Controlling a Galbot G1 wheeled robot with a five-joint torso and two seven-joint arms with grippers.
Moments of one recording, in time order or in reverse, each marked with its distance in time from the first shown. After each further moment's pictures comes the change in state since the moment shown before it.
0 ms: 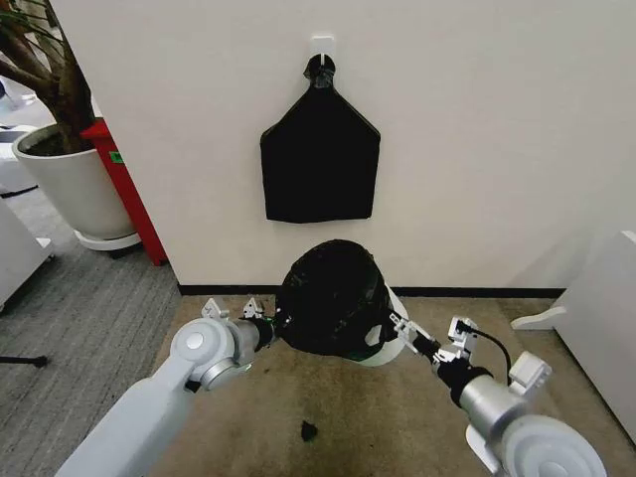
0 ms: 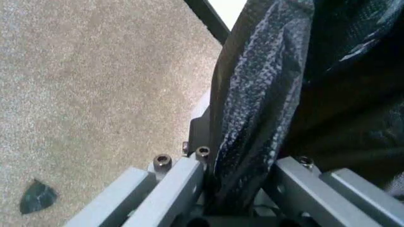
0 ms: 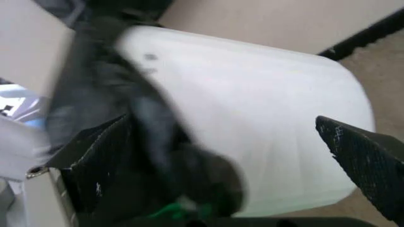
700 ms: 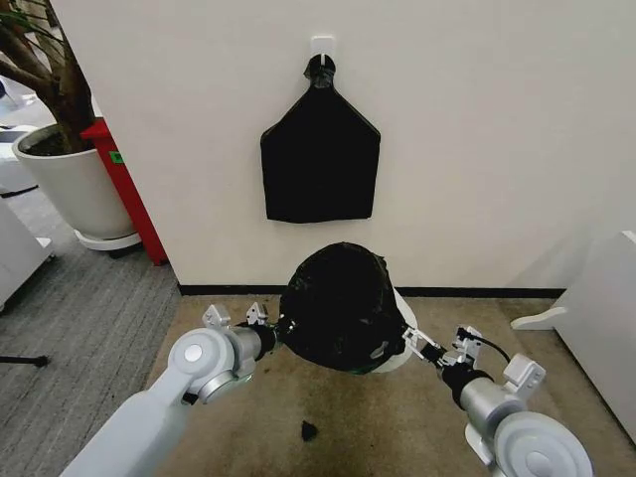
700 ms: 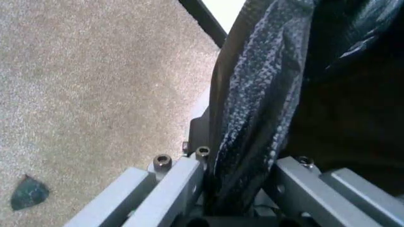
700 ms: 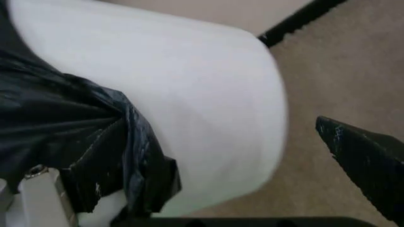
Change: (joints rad) left arm 0.030 0.003 -0.003 -0.042 0.016 -0.001 0.019; right arm -0.027 0.012 0.002 -0.082 -0.057 -0.007 0.065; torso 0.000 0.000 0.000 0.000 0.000
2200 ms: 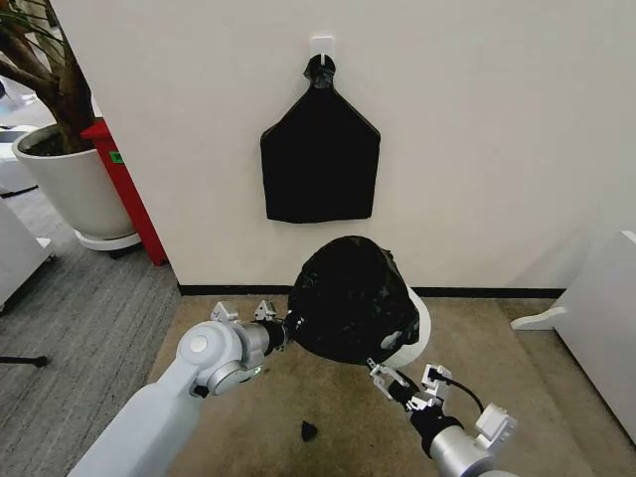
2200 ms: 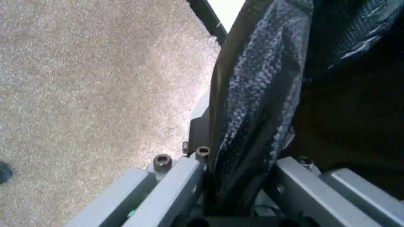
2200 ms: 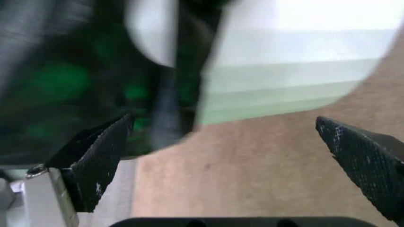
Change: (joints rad) left arm -0.033 -0.057 -0.001 0.026 -0.084 -0.015 -0.052; right arm -0.161 0.119 -0.146 0.016 -0.229 0.112 -0.190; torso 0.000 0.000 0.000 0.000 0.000
